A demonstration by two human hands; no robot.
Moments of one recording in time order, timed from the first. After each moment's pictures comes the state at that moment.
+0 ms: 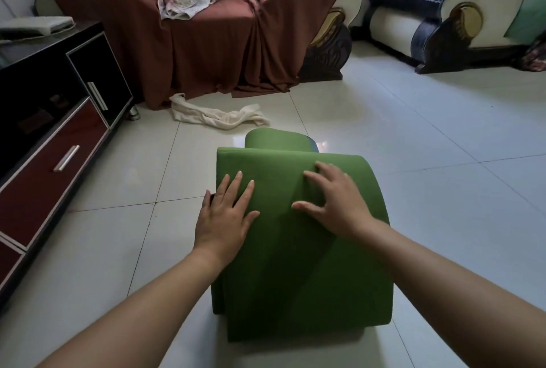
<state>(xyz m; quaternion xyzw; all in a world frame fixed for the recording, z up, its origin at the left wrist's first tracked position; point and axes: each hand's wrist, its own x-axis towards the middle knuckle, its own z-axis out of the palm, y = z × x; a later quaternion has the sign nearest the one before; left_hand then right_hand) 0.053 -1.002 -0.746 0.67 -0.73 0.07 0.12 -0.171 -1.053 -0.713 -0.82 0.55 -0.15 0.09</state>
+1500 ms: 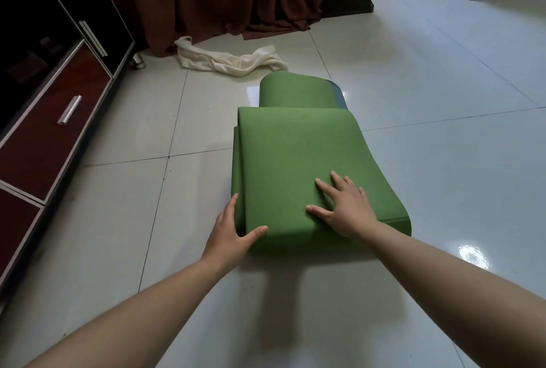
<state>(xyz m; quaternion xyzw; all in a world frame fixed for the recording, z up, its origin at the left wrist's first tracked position) 0.082 -0.954 -0.848 0.74 -0.51 -0.34 0.27 -0.152 -1.046 -0.849 -0.77 0.60 -0.02 0.21</state>
